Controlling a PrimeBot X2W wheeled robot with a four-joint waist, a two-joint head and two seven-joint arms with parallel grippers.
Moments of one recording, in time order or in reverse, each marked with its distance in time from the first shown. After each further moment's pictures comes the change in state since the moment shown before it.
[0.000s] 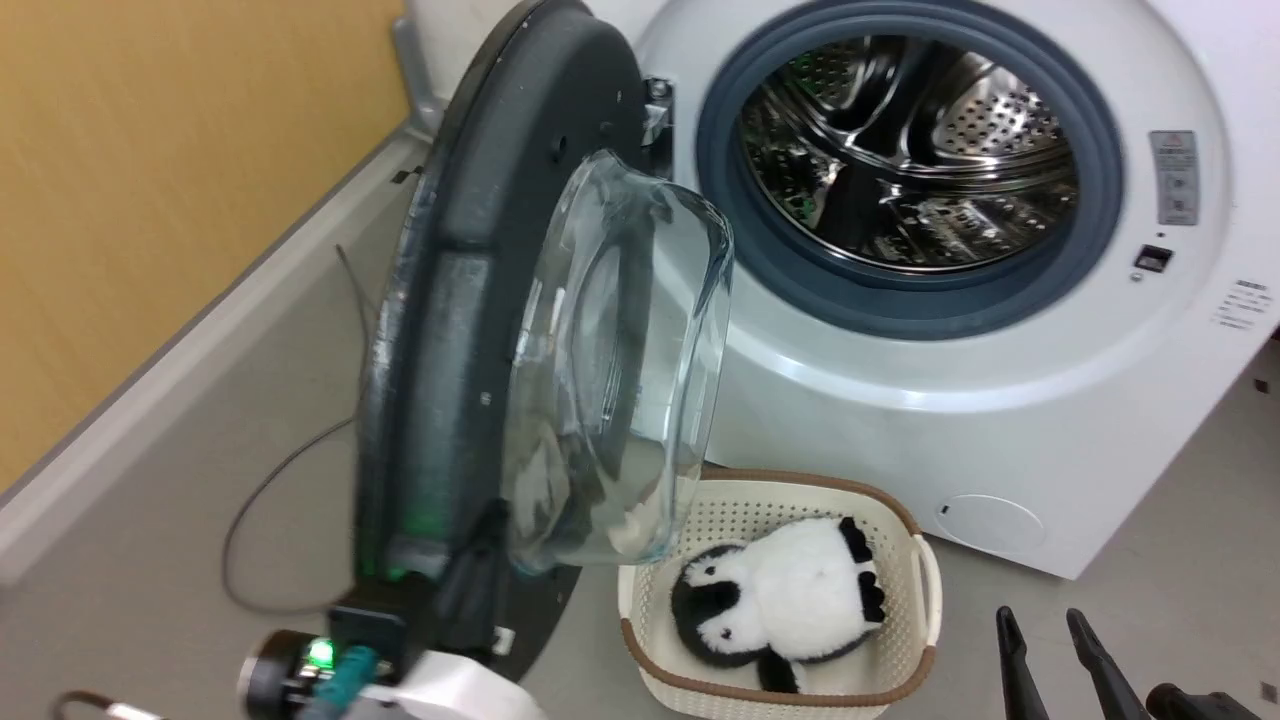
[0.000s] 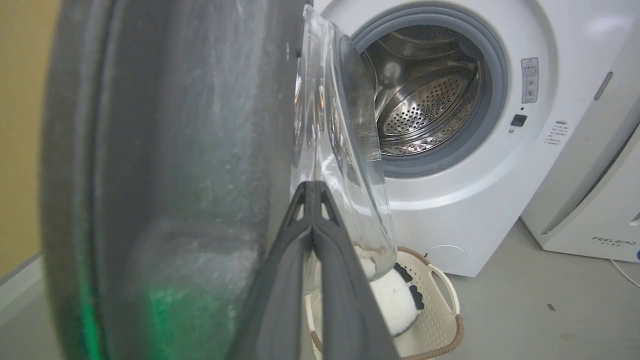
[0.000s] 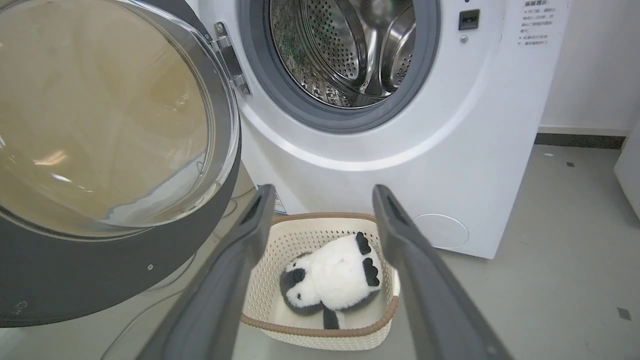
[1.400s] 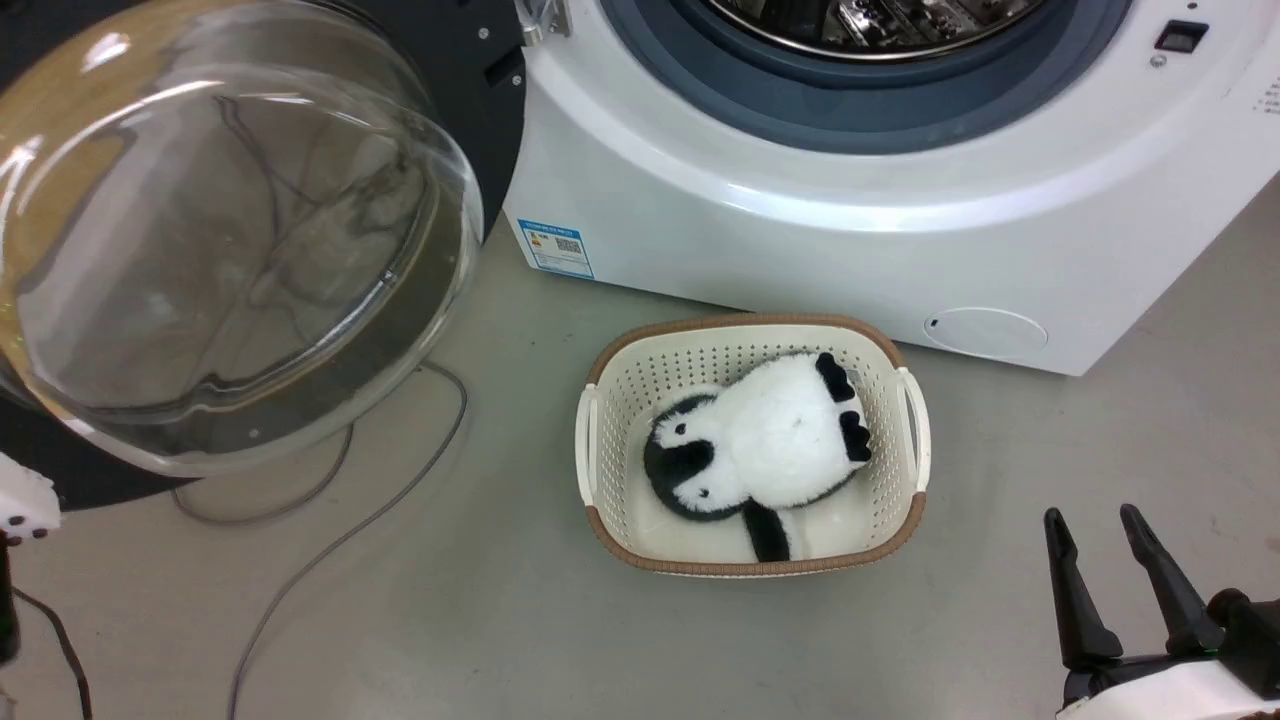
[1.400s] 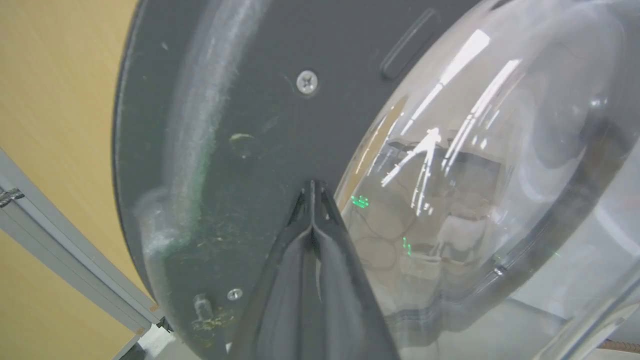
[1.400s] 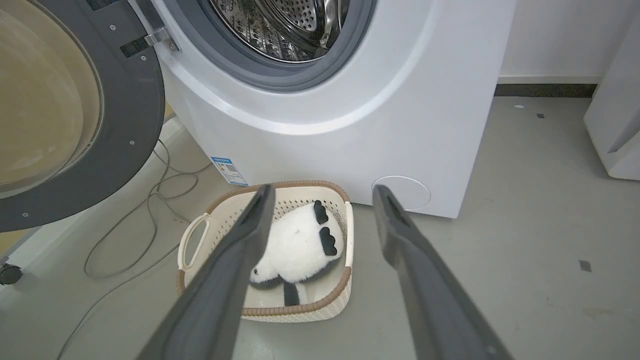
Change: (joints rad) left arm -0.350 0.359 0.495 0.409 -0.204 0.017 -0.090; right arm -0.096 -0.103 -0.005 -0.103 0.016 0.000 0.066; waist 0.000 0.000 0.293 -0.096
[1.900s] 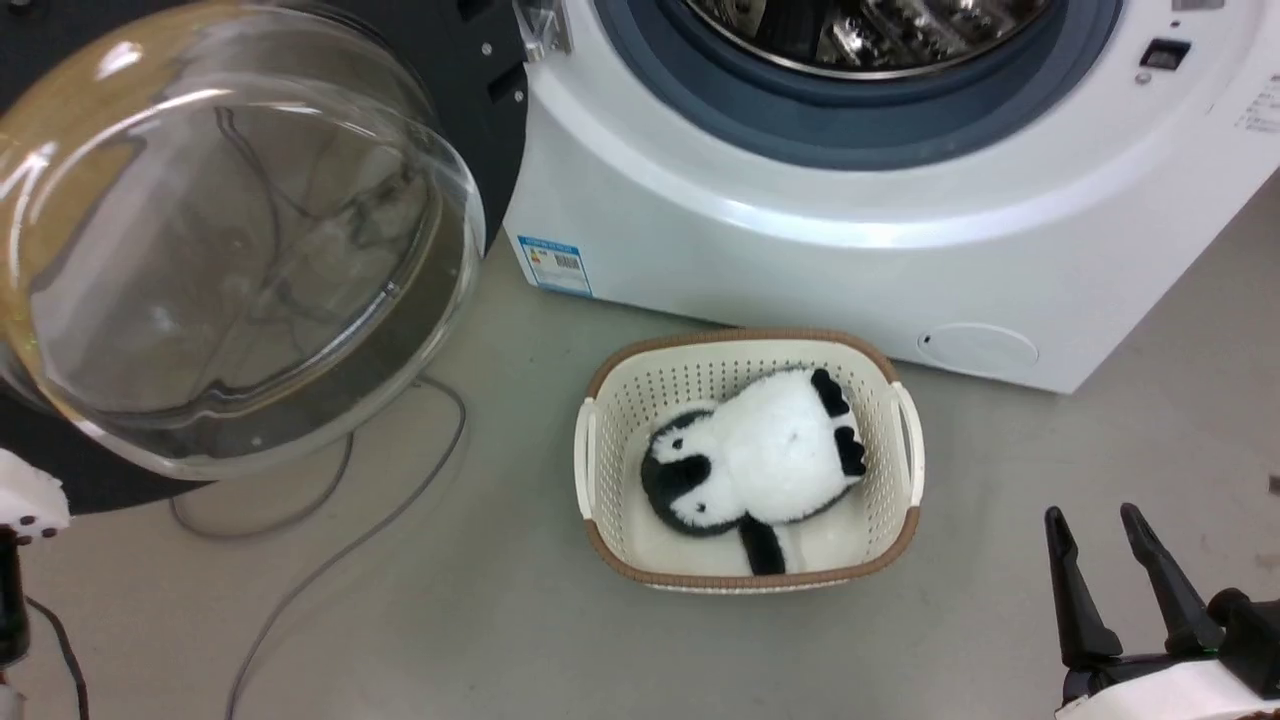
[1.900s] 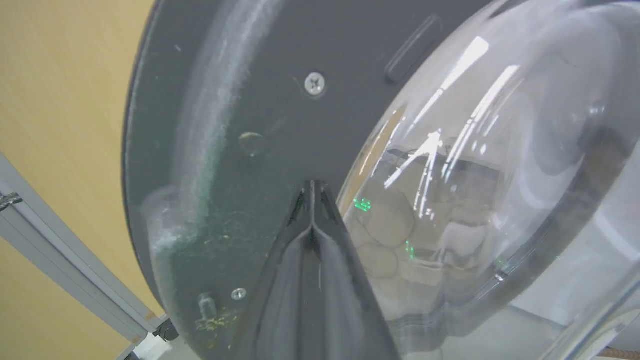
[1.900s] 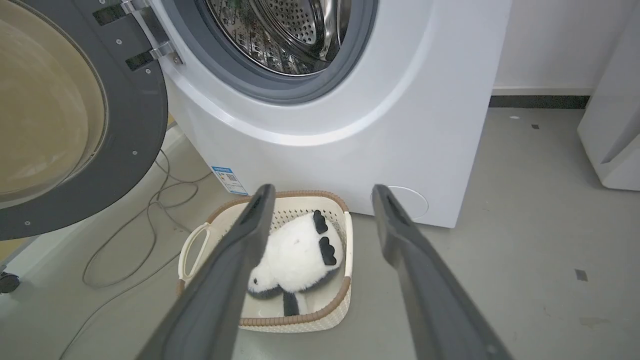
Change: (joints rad) left arm -0.034 0.010 -0.023 0.093 -0.001 -0.019 -0.061; right arm -0.006 0.002 -0.001 0.010 0.004 0.000 -0.007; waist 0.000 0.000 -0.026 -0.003
